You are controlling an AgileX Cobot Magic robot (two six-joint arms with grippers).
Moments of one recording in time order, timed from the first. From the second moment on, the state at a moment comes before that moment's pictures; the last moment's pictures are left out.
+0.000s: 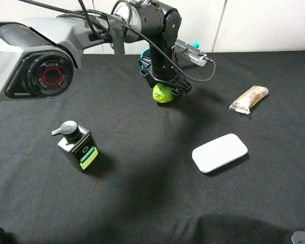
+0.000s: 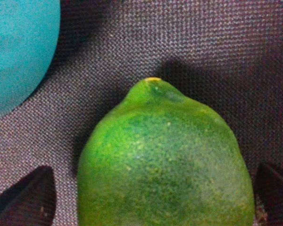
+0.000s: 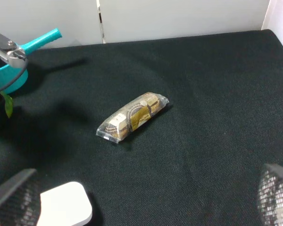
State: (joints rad) left arm -0.70 2.58 -2.25 0.07 1.00 0.01; right arm 0.01 0.00 -0.50 0.02 1.03 0.00
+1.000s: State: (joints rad) left arm -0.70 2.35 -2.30 0.07 1.11 0.01; right arm 0.01 0.00 -0.50 0.02 1.03 0.00
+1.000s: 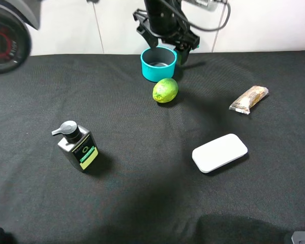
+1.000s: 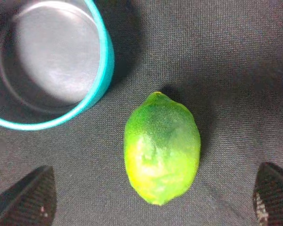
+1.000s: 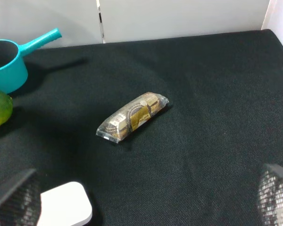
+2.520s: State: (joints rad) left arm -0.40 1.72 -1.66 0.08 1.17 0.01; right arm 0.01 0.00 -0.50 0.02 1.03 0.00
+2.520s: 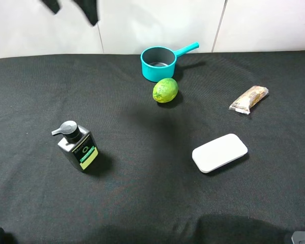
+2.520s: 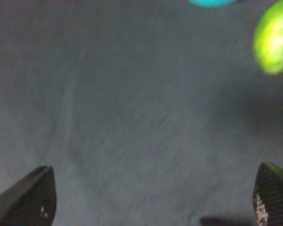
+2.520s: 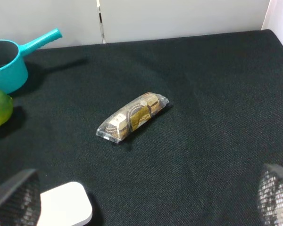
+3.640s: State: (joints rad) left arm -0.07 0.45 -0.64 0.03 1.14 0.01; right arm 0.01 0.00 -0.50 0.02 1.03 0.00
